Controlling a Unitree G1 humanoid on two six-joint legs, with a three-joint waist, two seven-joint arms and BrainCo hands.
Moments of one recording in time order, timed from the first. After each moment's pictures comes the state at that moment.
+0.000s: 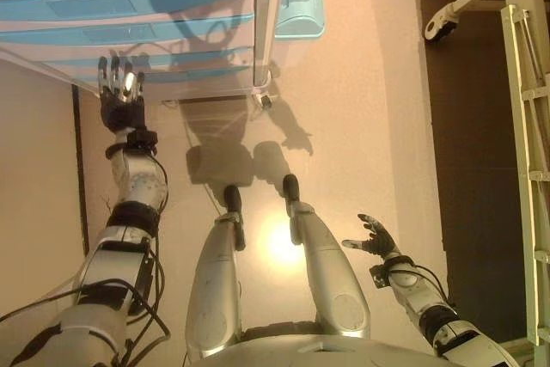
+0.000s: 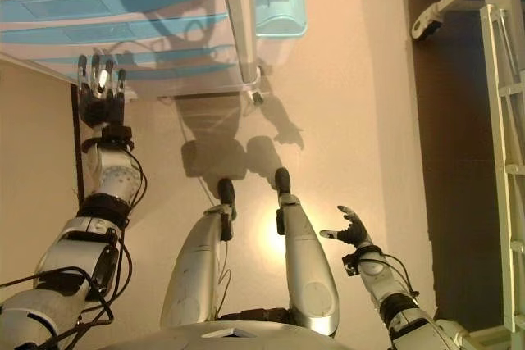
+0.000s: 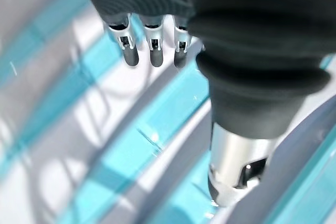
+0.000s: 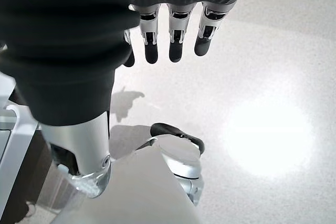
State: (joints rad) left arm -0.74 0.49 -0.02 0.81 -1.44 -0.50 -0.27; right arm -0.16 -0.34 0.37 0.97 0.09 -0.30 -0.14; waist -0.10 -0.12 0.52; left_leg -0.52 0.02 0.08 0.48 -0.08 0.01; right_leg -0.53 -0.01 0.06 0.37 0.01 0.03
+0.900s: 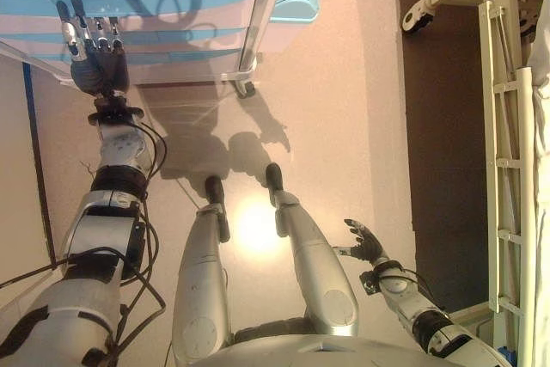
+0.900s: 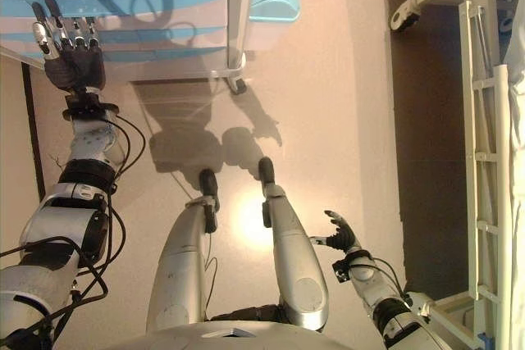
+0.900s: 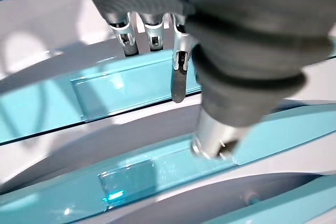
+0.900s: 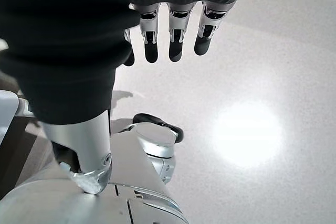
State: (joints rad) left arm -0.83 0.53 -0.05 0.88 -1.86 -0.33 -0.66; right arm -0.14 -0.32 0.44 0.97 0.10 -0.30 -0.12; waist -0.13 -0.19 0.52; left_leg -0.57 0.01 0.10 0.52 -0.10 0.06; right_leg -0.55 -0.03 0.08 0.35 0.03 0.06
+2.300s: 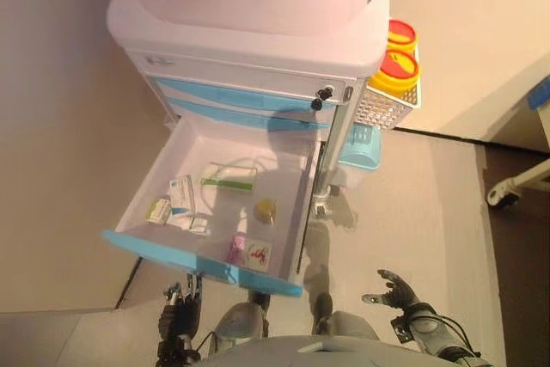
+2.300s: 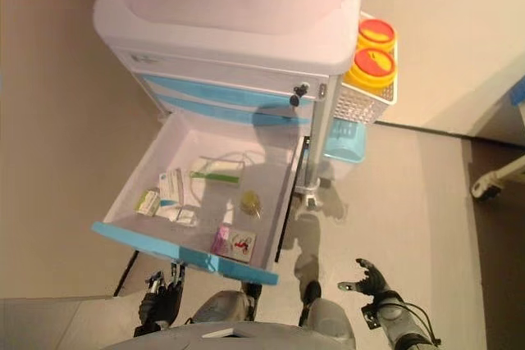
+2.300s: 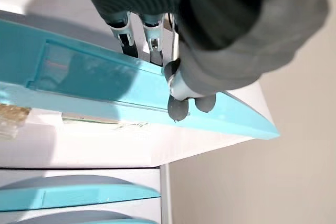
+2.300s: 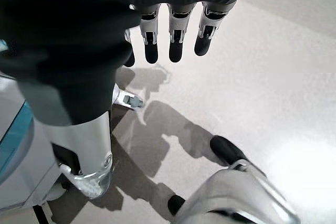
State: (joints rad) left arm 0.13 0.09 0.17 1.16 -1.69 0.09 -0.84; right arm -0.02 -0.34 0.17 1.17 -0.12 -0.26 -0.06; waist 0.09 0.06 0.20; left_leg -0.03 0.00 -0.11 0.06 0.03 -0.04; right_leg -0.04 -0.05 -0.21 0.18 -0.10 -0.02
